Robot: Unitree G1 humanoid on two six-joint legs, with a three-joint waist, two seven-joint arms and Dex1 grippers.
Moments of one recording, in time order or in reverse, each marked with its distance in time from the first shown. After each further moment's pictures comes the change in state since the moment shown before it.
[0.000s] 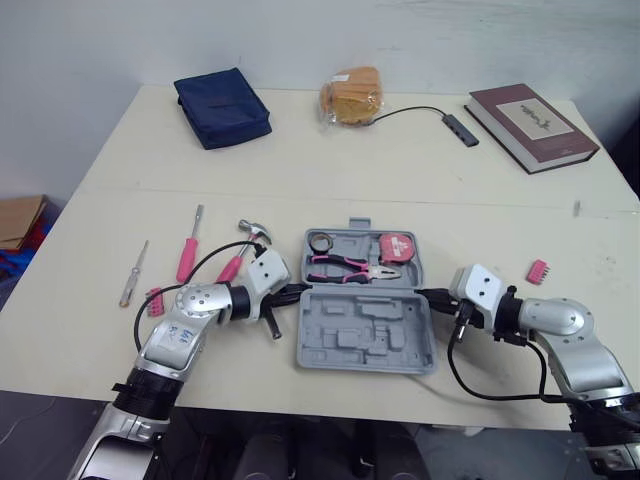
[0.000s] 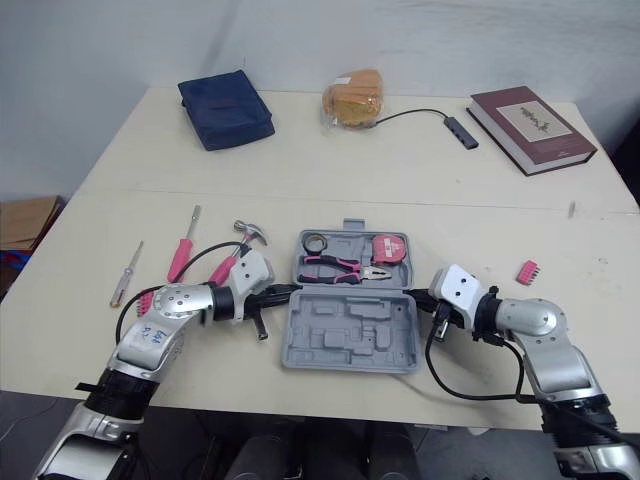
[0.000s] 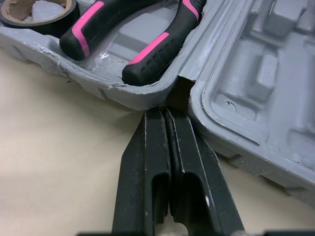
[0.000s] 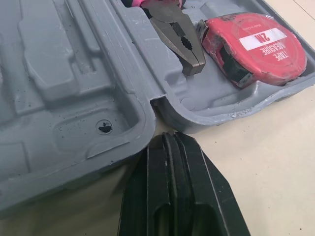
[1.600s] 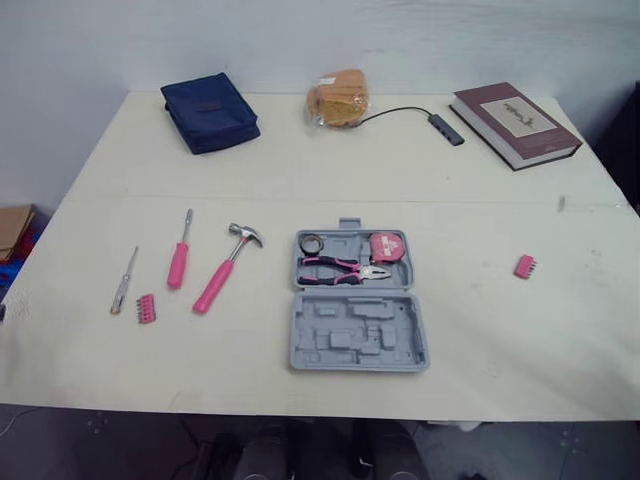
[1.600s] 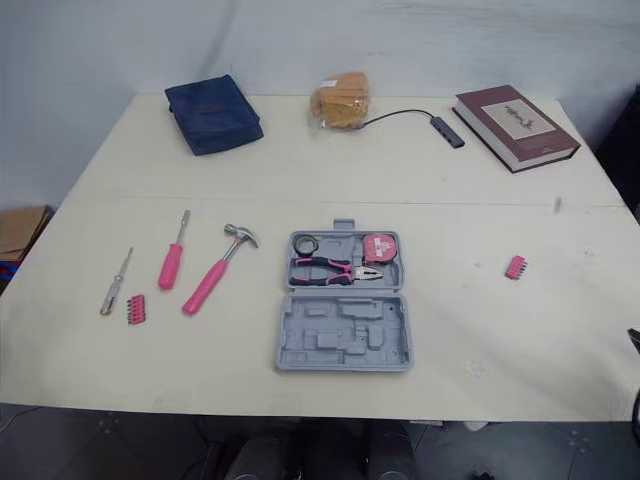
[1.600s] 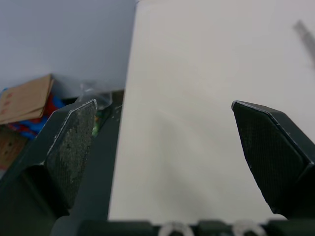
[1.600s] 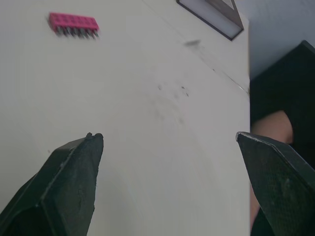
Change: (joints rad) left arm 0.427 0.495 0.999 0.734 -0.234 -0.483 -0.012; right arm 0.289 -0.271 -0.703 0.758 0.185 -0.635 0.071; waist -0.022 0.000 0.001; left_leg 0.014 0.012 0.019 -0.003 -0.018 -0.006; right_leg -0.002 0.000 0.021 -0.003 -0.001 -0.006
